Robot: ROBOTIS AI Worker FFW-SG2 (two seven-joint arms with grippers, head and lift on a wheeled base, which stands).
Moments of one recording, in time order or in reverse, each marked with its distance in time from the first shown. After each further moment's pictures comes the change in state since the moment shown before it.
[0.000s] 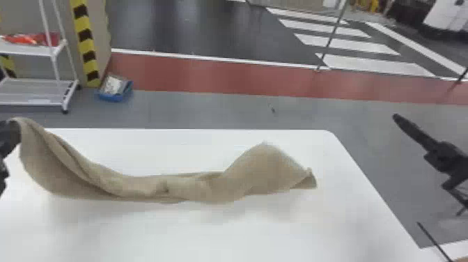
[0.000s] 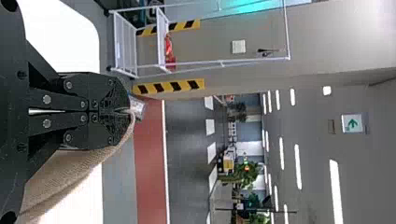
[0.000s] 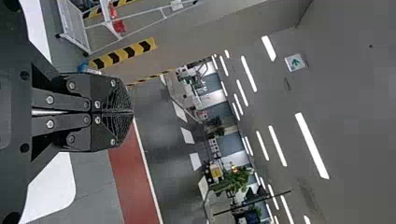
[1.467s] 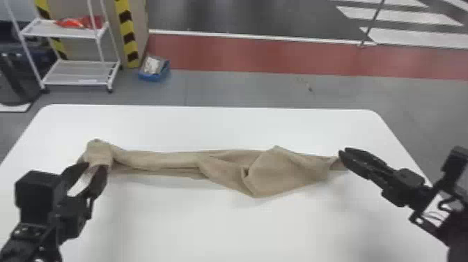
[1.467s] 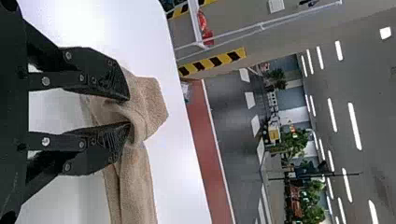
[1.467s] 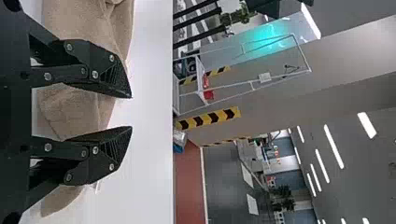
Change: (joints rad) left arm 0.168 0.001 -0.087 0.171 -0.212 -0.147 -0.092; right arm 0.276 0.229 0.283 -0.258 0.228 -0.115 0.074
